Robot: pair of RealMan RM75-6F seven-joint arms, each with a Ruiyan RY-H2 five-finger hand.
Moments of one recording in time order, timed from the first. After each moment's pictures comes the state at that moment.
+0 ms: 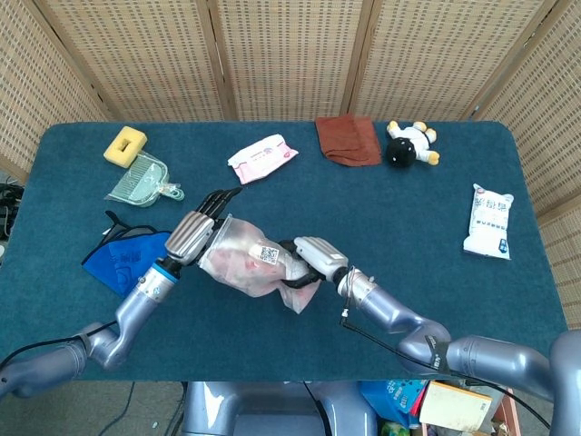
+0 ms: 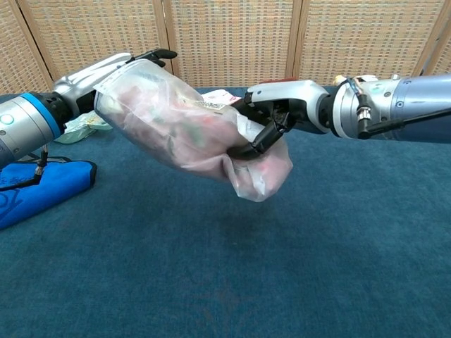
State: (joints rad) left arm -0.77 -1.65 -0.15 -1.13 1.51 1.13 -0.42; right arm 0.93 -1.47 0.29 -1.54 -1.13 0.58 0.35
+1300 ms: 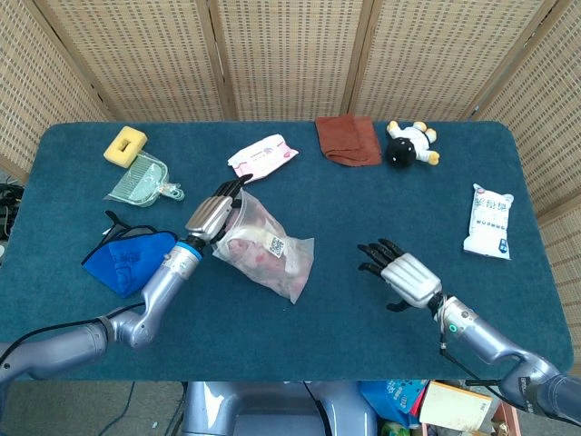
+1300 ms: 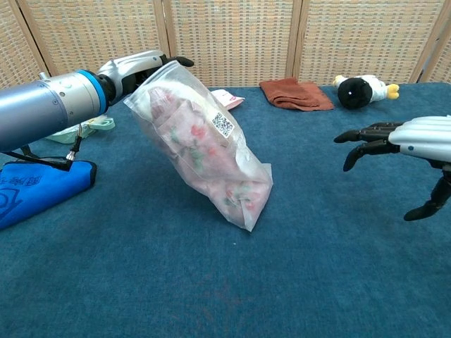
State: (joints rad) left arm -0.89 -1.63 -0.33 -1.27 1.11 0.82 -0.19; right arm 0.66 -1.34 -0.07 -1.20 -1.82 1.07 0.26
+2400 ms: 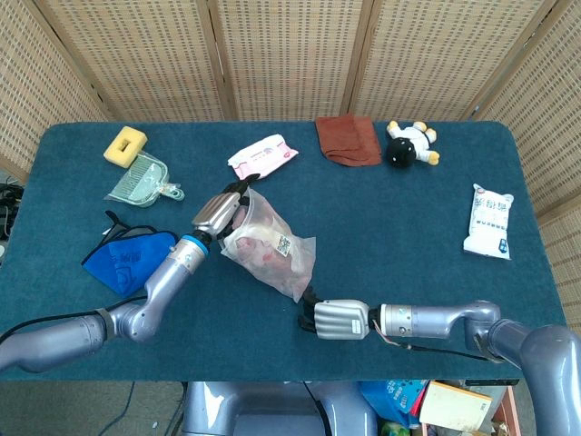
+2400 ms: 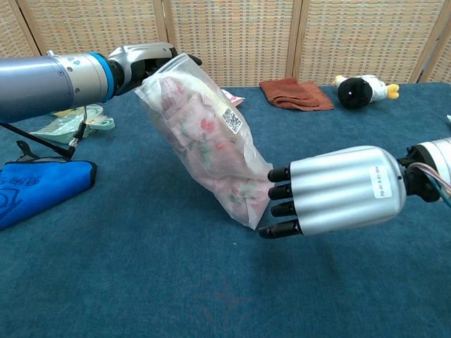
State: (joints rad) left arm -0.95 -1.55 -0.36 -1.37 0.92 0.72 -0.09; right arm 0.97 -1.51 -0.15 -0.99 -2.31 1.21 -0.30
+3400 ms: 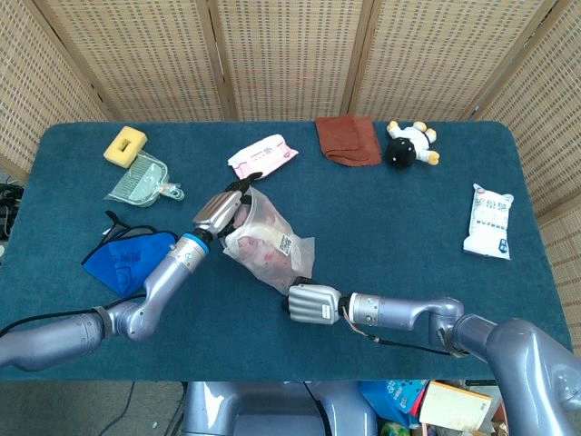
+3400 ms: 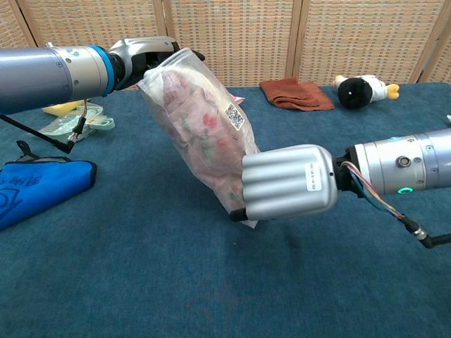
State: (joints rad) left arm -0.97 -1.53 -0.36 -1.40 0.91 0.71 -0.11; right arm 1.05 -1.62 -0.12 -0.98 -2.15 1.05 -0.34
